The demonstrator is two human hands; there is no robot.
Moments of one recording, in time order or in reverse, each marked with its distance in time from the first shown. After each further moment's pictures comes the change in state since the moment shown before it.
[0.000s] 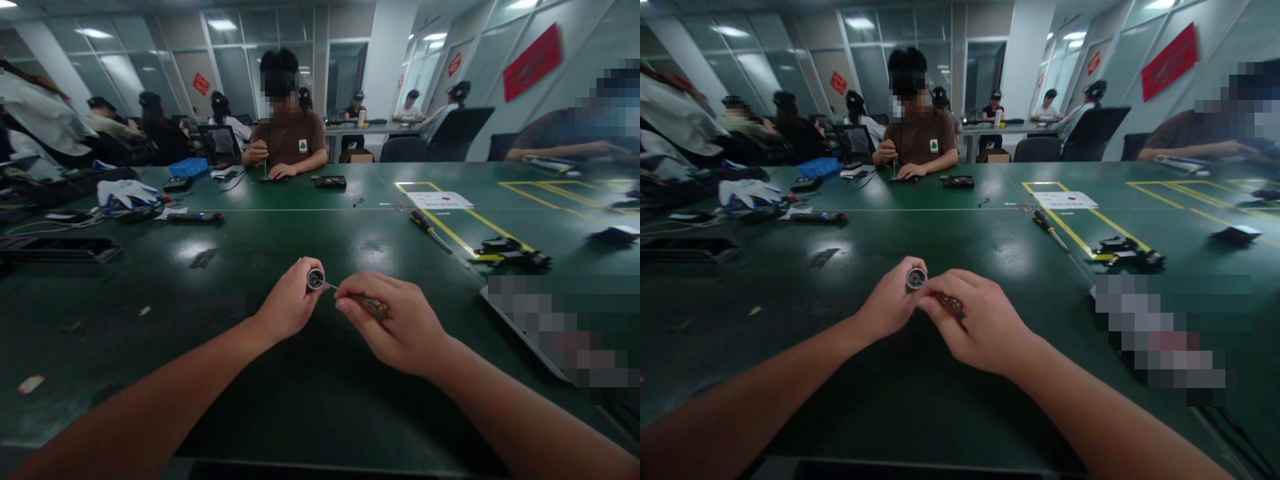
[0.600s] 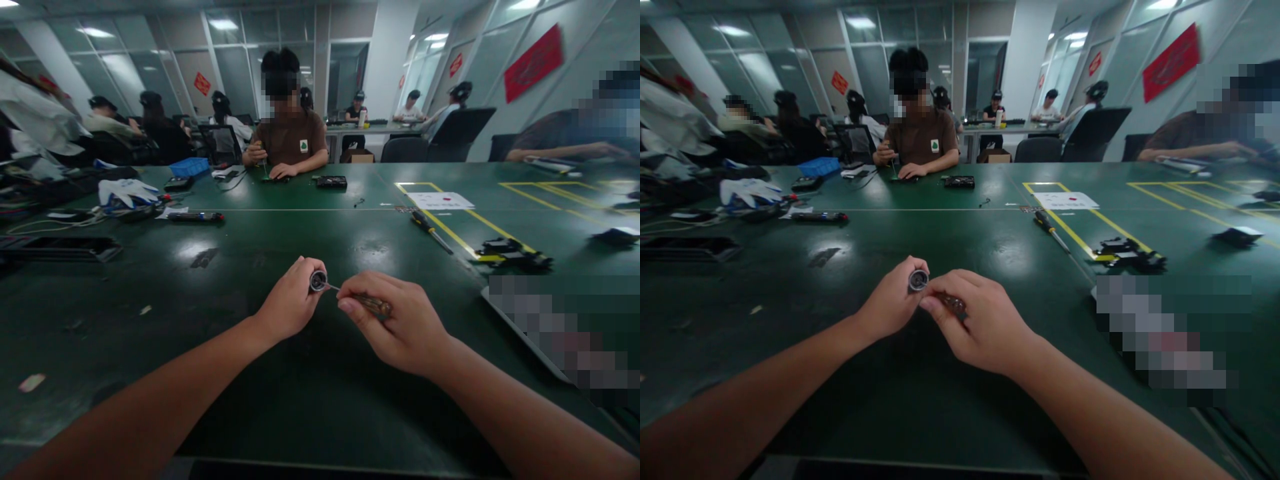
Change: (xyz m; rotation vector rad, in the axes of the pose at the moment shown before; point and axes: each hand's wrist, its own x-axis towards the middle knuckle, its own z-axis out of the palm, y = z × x) left_hand 0.001 0.003 -0.001 0.087 -0.019 0.064; right_hand 0.000 0.000 0.001 -0.017 0.010 0.000
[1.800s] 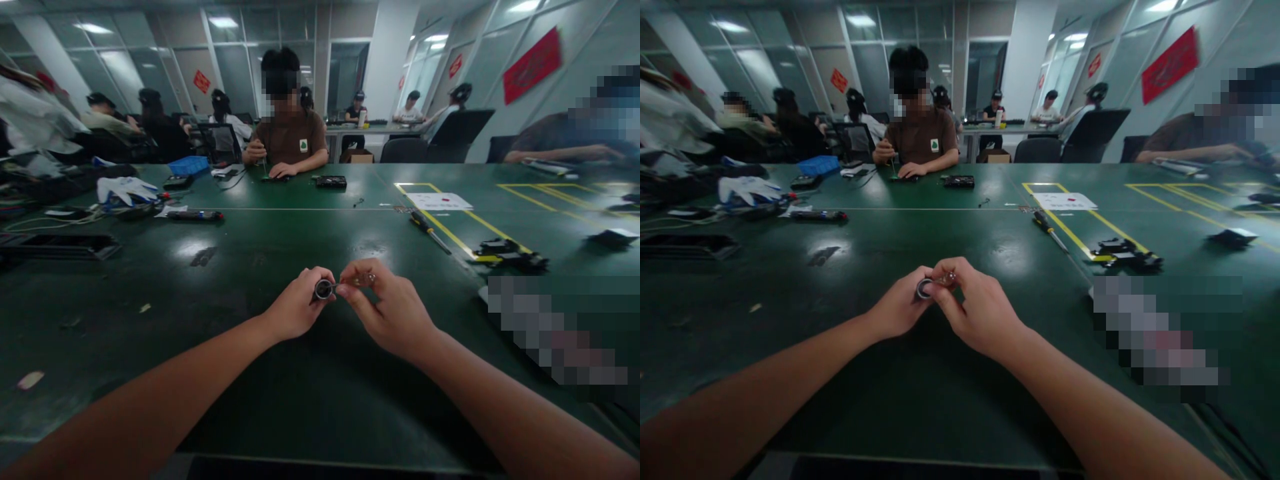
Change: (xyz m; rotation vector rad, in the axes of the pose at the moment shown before) left_hand -0.003 -0.015 0.018 -0.175 -0.163 -0.054; right_hand 0.000 0.014 0.013 -0.015 0.085 0.148
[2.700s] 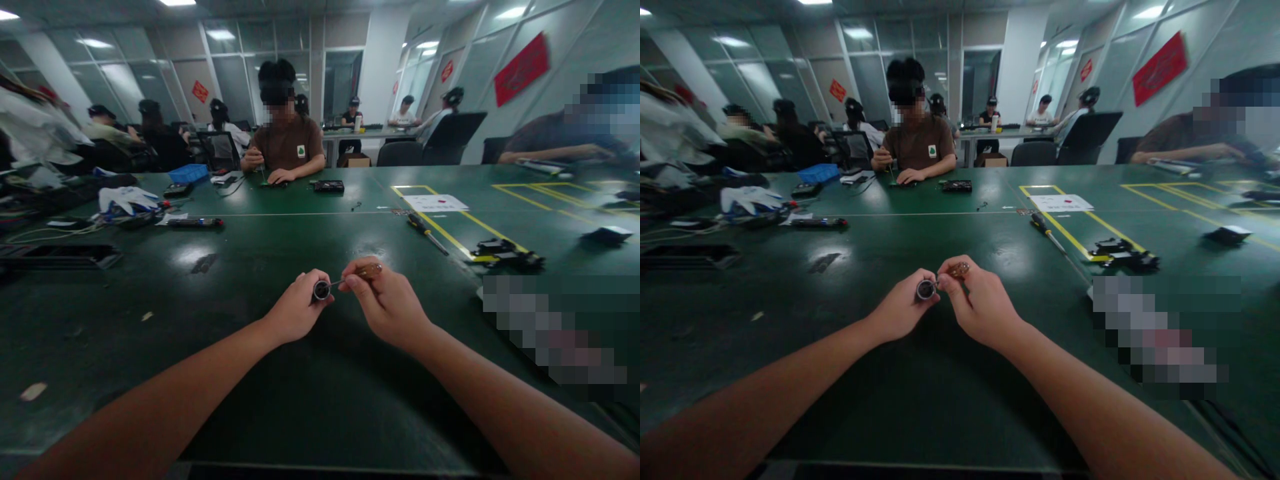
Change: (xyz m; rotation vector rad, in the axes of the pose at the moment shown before) left_hand 0.003 0.003 -0.001 0.006 0.037 -0.060; right_hand 0.004 0.014 0.000 0.002 0.023 0.052
